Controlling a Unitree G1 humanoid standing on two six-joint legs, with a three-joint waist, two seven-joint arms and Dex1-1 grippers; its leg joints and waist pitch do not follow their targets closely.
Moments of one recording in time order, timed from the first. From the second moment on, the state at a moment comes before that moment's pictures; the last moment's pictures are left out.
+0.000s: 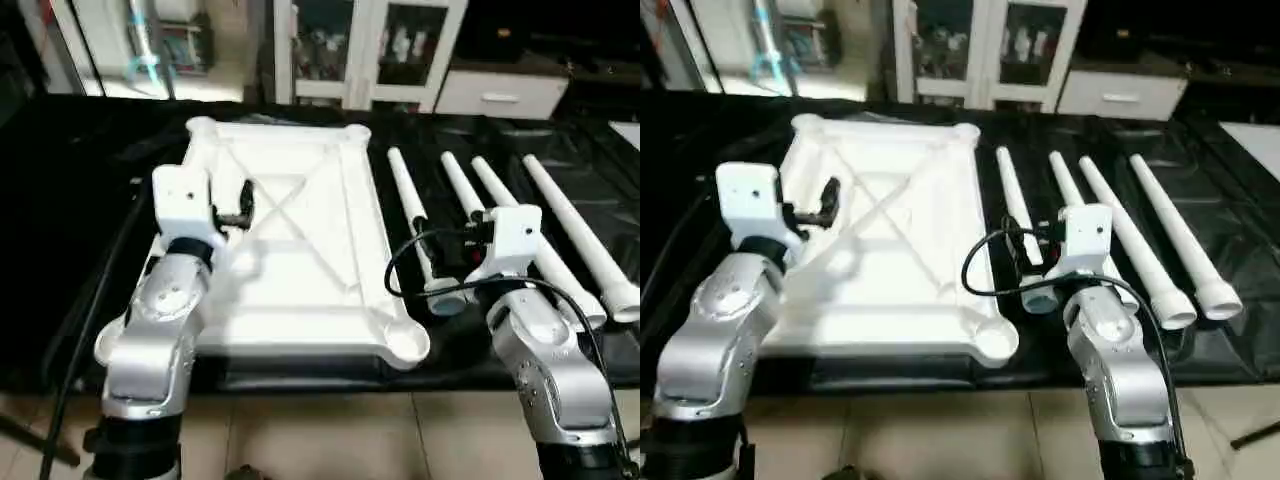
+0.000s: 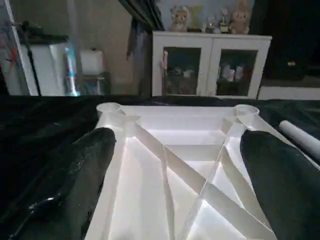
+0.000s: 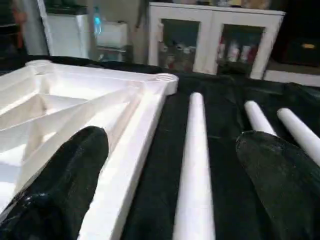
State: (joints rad) left arm -0.31 0.11 0.02 -0.23 -0.06 0.46 0.03; right arm -0.19 -0.19 -0.03 -0.15 0.22 0.38 0.13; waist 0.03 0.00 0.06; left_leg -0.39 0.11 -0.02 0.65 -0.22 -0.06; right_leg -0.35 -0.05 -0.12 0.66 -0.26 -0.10
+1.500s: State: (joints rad) left arm -0.17 0.23 -0.08 -0.26 -0.12 0.32 -0.29; right arm -0.11 -0.20 -0.08 -0.24 0.29 0.40 0.22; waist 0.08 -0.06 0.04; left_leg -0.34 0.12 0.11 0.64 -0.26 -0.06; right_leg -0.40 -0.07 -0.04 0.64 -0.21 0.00
